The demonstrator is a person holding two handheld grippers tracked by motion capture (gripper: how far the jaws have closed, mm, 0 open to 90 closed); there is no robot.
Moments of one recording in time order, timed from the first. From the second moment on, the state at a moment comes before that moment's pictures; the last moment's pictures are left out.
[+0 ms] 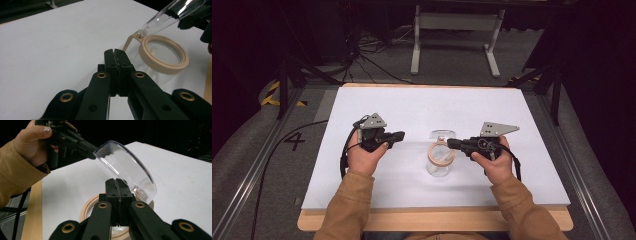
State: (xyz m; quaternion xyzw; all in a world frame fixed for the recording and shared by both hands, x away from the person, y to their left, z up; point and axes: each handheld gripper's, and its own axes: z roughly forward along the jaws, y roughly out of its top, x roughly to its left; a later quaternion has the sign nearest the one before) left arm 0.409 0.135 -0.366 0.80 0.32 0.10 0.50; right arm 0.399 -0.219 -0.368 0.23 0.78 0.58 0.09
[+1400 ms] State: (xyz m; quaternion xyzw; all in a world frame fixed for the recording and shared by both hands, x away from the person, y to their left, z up) left arm 0.400 0.151 -0.357 0.83 0.33 0.08 0.45; right arm 0.410 -0.250 -0.342 0.24 0.79 0.54 0.15
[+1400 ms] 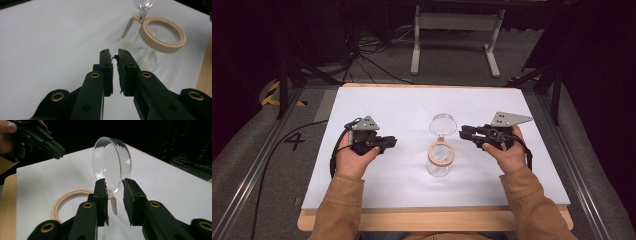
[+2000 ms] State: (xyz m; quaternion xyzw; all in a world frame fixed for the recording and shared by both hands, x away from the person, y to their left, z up) left arm 0.423 0.181 -0.377 0.83 0.40 0.10 0.38; right arm 0.425 -0.321 -0.353 0.33 0.79 0.49 0.17
